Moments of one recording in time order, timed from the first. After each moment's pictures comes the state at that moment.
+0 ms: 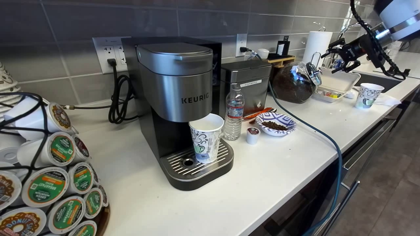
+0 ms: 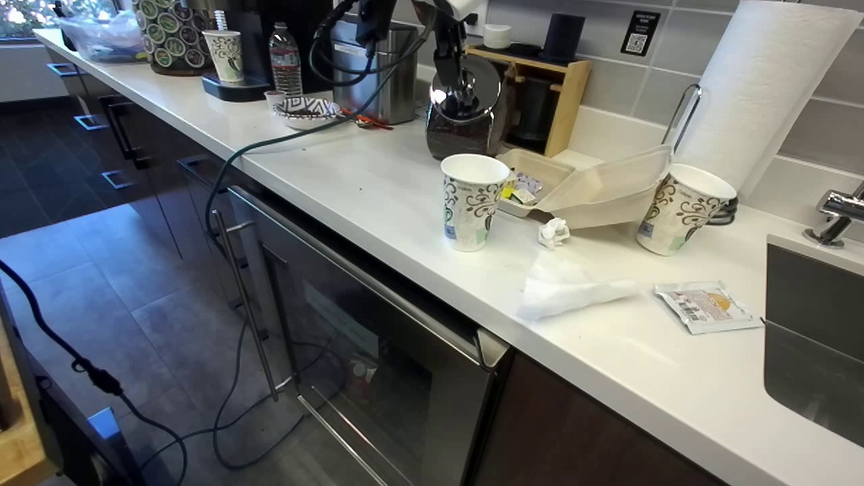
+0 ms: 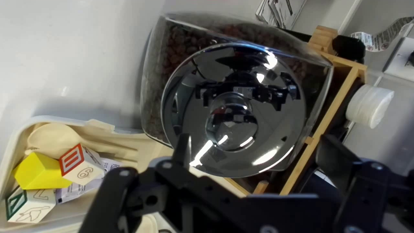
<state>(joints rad) -0.28 0.43 -0.25 -1.67 1.13 2.45 -0.28</state>
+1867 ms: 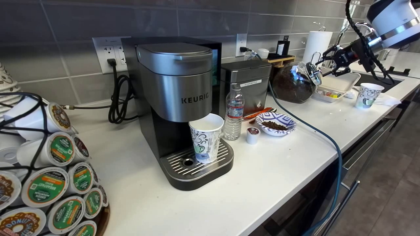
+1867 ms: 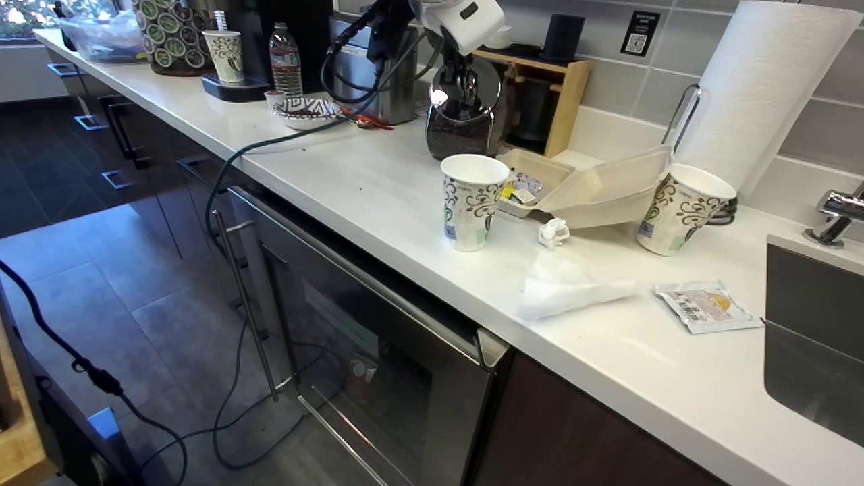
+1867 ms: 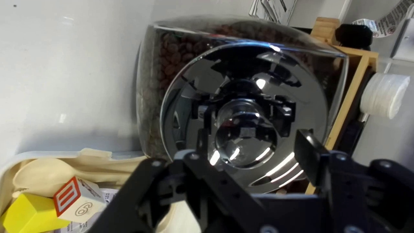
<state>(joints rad) -0.36 0.52 -0.16 -1.59 1.16 2.42 -0.20</state>
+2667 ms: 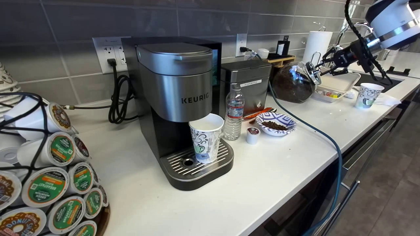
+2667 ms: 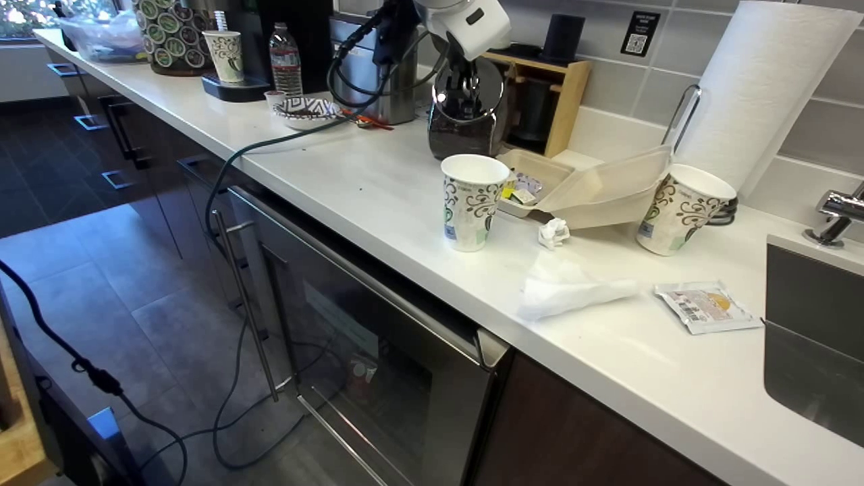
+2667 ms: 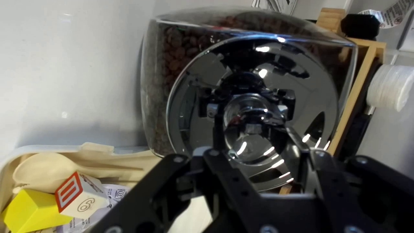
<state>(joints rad) -0.37 0.54 -0.16 -1.56 1.16 2.42 -0.19</state>
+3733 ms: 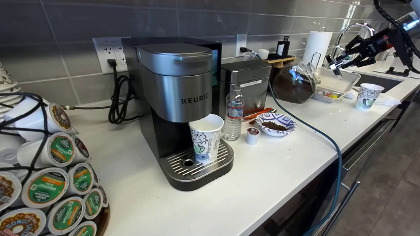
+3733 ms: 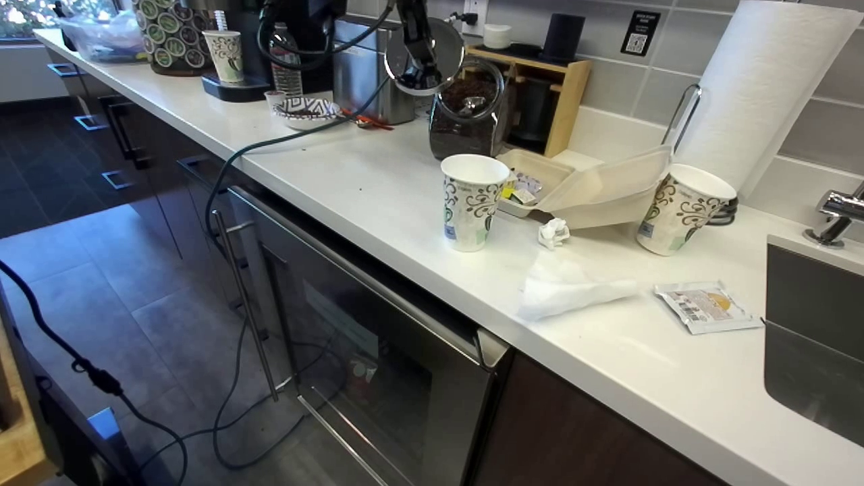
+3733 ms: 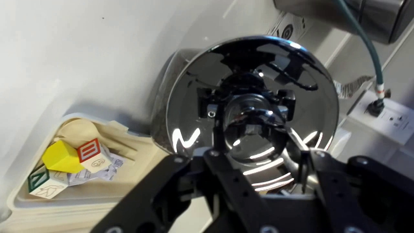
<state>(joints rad) -0.35 0.21 -0.19 -1.90 1.06 2.41 -0.47</state>
